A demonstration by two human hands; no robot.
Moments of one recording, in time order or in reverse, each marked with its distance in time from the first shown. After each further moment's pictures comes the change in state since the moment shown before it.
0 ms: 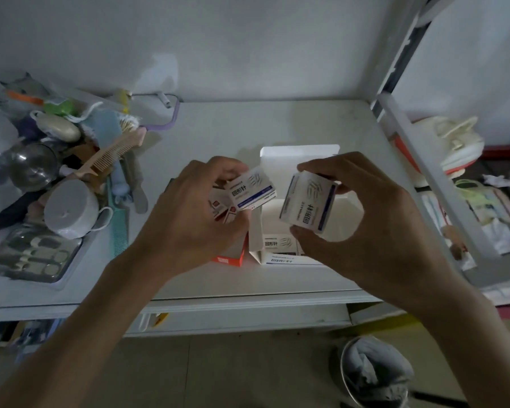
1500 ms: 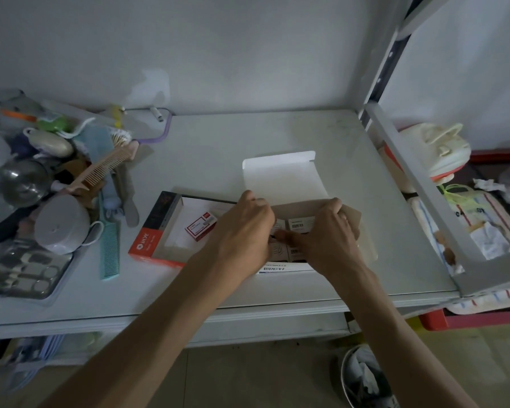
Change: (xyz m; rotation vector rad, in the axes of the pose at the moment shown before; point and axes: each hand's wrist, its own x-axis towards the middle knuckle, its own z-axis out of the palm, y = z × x) left_hand 0.027 0.036 0.063 0.376 -0.229 0.096; right_hand 0.025 0.070 0.072 -0.043 0.018 0.680
